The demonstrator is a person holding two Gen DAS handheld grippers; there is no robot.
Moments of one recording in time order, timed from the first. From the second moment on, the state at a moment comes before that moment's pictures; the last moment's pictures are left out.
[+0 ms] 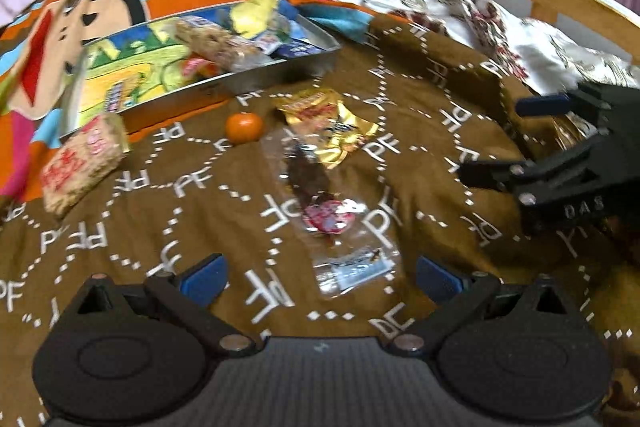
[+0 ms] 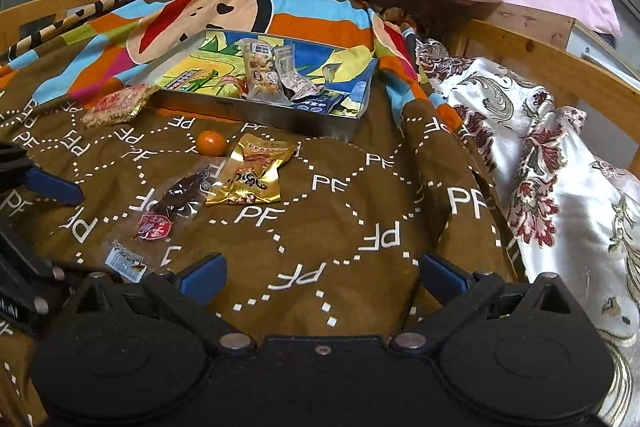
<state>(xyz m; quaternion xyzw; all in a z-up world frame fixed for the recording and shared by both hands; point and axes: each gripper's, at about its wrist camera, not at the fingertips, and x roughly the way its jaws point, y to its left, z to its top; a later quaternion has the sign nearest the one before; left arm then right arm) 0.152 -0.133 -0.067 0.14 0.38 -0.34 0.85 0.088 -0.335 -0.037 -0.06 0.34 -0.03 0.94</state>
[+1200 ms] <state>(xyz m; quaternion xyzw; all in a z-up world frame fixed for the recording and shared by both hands) 0.219 -0.146 -0.075 0.04 0.46 -0.31 0.83 0.225 -0.331 -0.062 0.01 0.40 0.08 0.91</state>
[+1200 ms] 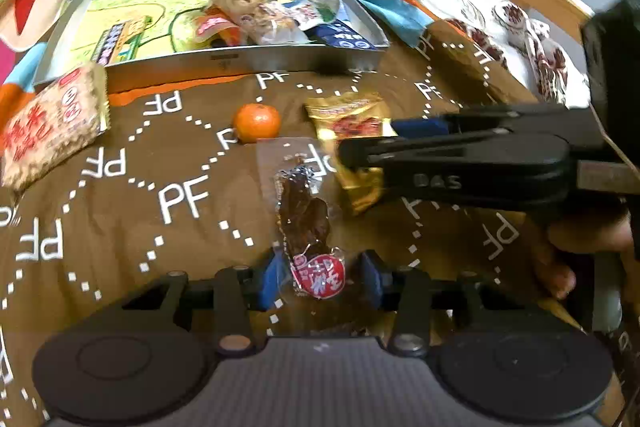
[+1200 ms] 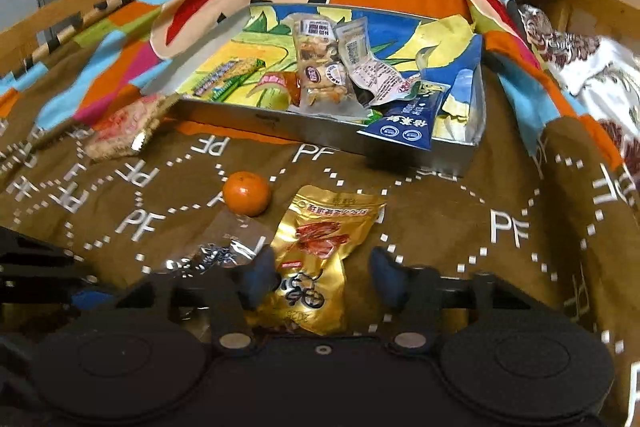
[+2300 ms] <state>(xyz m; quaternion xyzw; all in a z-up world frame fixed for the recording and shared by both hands) 0.283 -0.092 -0.004 -0.04 0.38 -0.23 0.90 0.225 -0.311 0.009 0.00 0.31 0.09 0.95</state>
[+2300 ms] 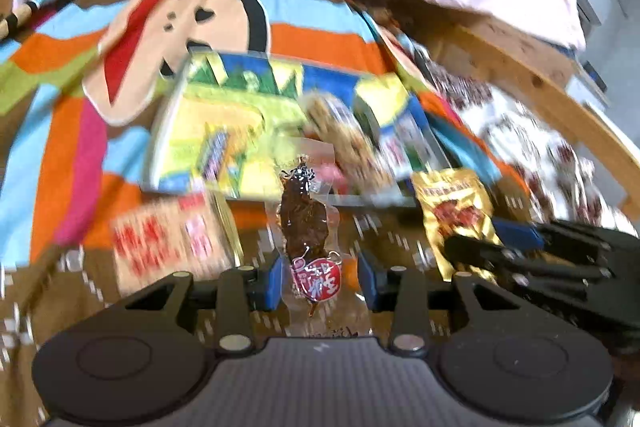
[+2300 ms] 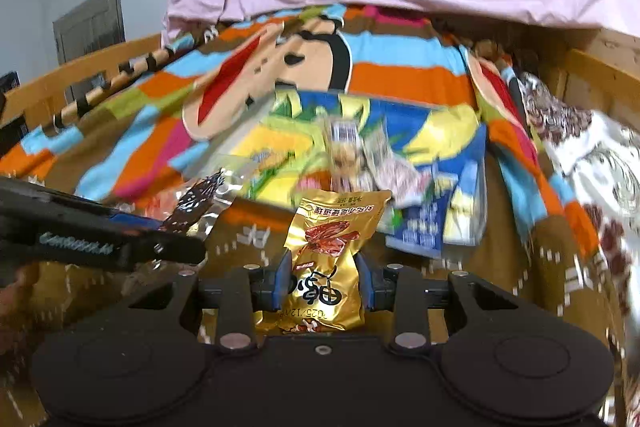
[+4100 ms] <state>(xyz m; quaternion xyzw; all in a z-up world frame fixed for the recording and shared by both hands) 0.352 -0.106 0.010 -0.01 0.35 -0.13 0.93 0.273 -0.312 0.021 -0.03 0.25 -0.01 0.97</state>
